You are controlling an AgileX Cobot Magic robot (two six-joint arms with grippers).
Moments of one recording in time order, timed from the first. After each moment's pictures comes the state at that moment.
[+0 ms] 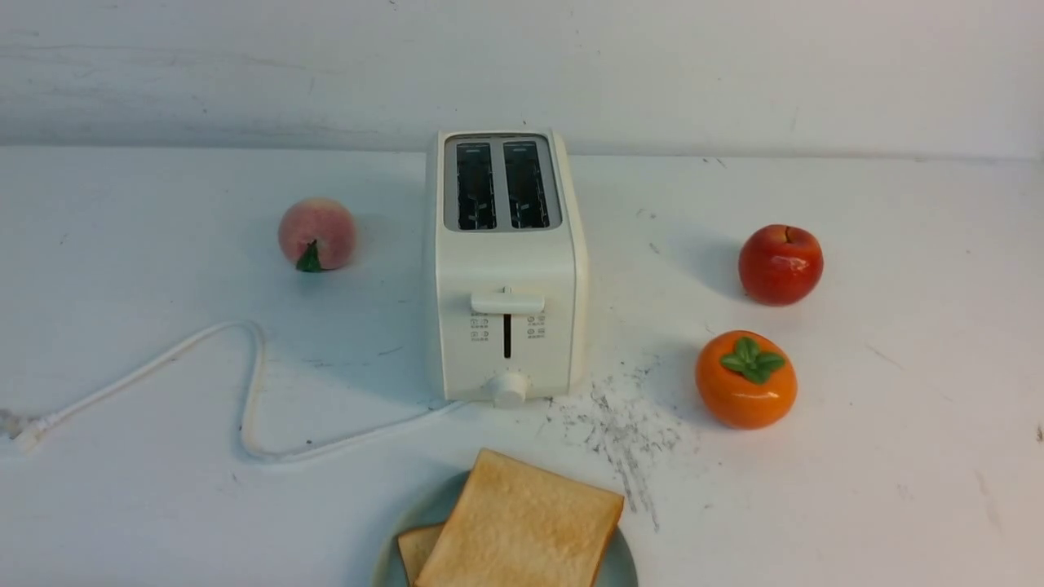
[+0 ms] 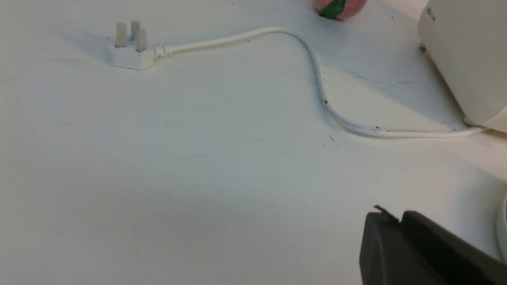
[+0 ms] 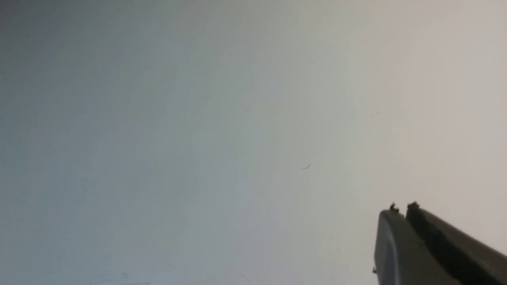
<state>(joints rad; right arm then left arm) 0.41 -0.01 -0.08 0.23 -0.45 -0.09 -0.04 -0.01 0.03 0.02 0.39 -0.39</state>
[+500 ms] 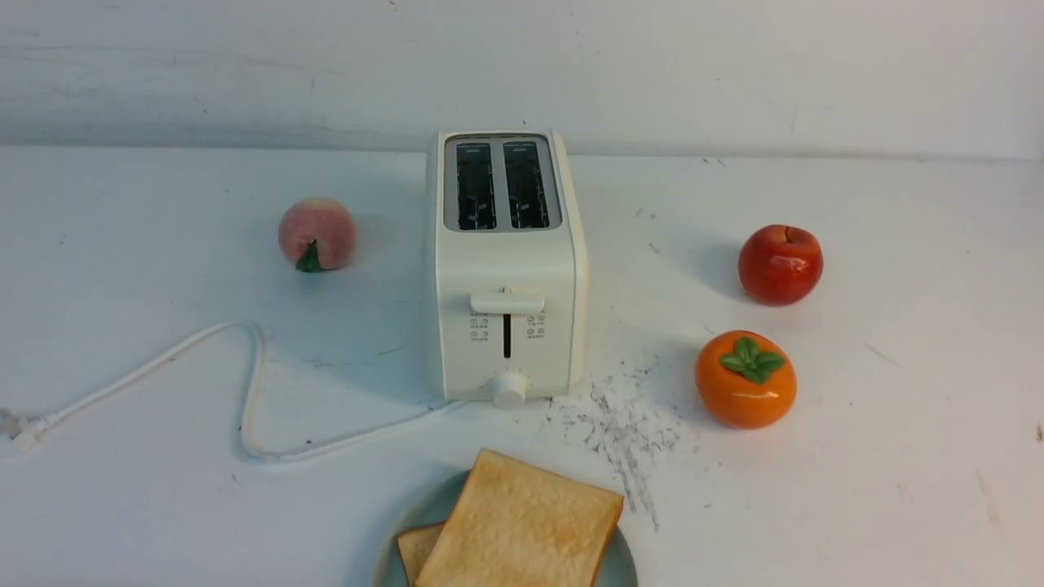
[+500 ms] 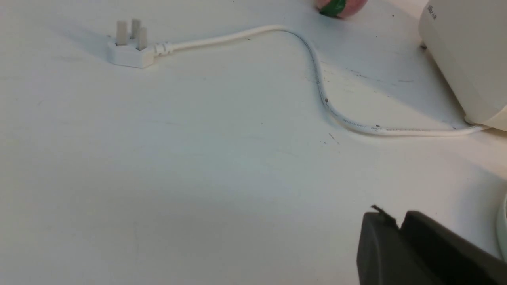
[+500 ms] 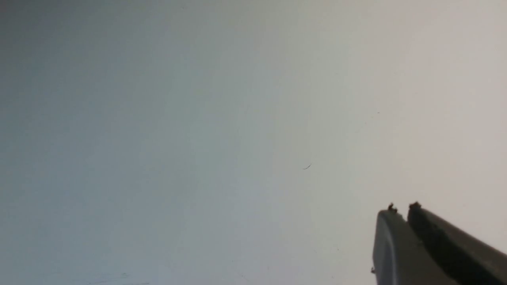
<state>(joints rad) 0.41 -0.01 -0.08 0.23 -0.45 -0.09 -0.04 -0.01 0.03 0.02 0.39 -0.39</state>
